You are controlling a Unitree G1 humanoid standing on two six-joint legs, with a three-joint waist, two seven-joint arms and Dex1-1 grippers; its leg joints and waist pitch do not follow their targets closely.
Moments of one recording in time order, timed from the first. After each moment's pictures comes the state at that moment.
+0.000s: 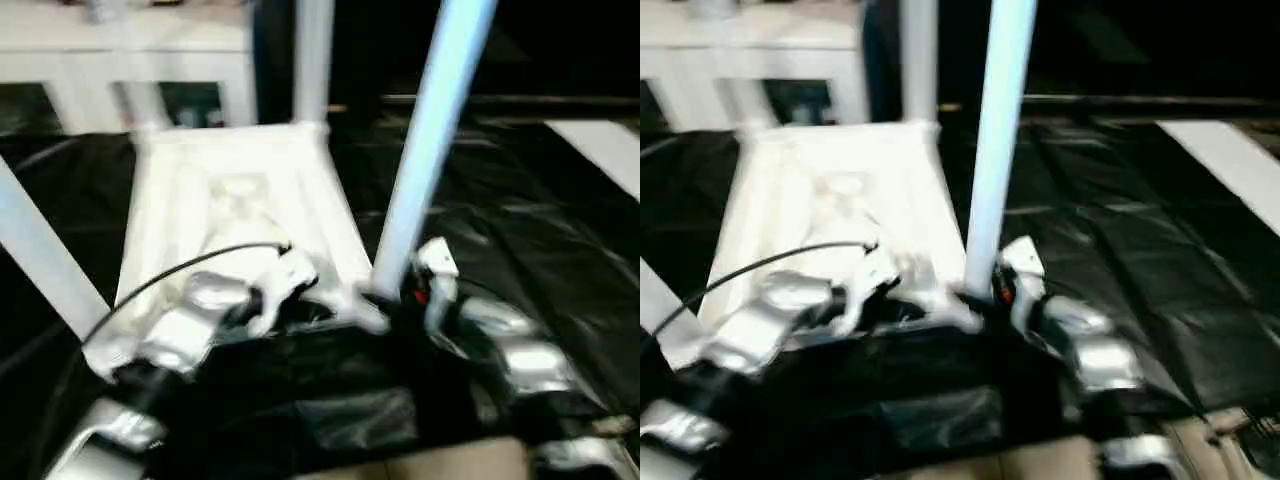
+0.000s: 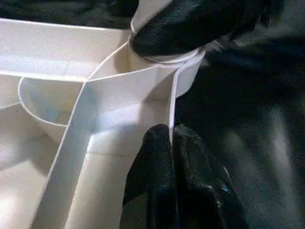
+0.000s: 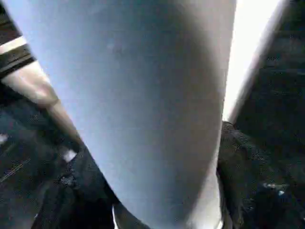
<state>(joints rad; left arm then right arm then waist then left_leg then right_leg) -0.51 0.26 -0.30 0.38 0.00 0.38 -0.92 -0.40 -0.14 0.02 0.52 0.18 0.16 0.66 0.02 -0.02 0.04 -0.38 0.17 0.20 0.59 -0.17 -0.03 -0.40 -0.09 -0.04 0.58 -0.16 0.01</state>
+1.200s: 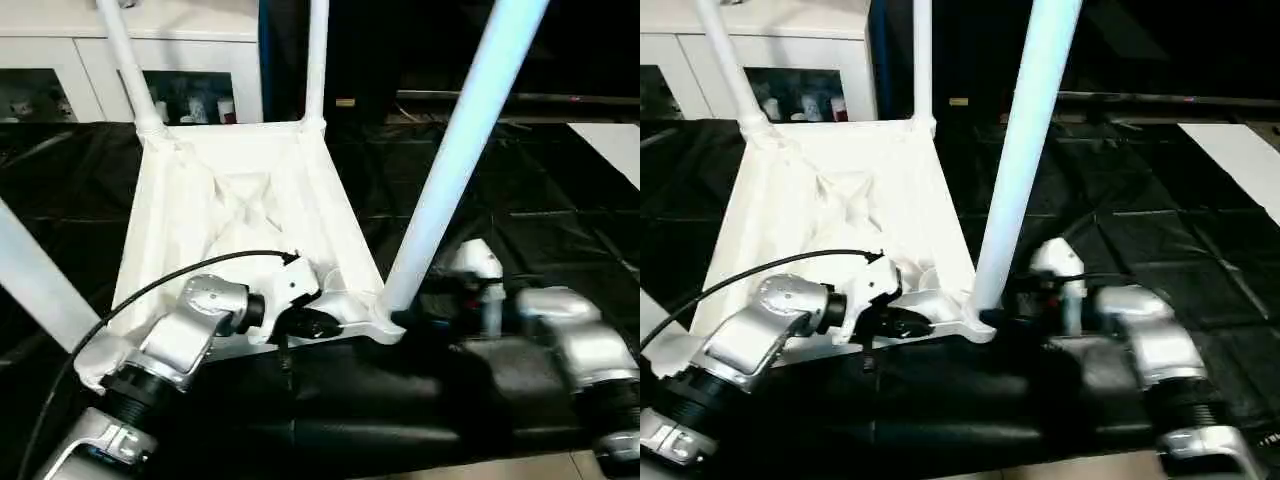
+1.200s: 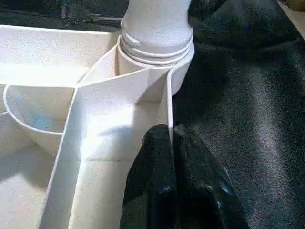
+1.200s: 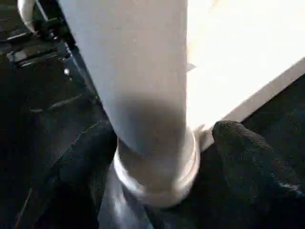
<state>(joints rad) -0.46 0.37 -0.35 0.25 -0.05 0.35 -1.13 -0.41 -0.50 0.09 0.47 0.25 0.16 1.30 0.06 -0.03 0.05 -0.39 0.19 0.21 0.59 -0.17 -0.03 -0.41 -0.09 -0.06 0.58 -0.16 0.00</state>
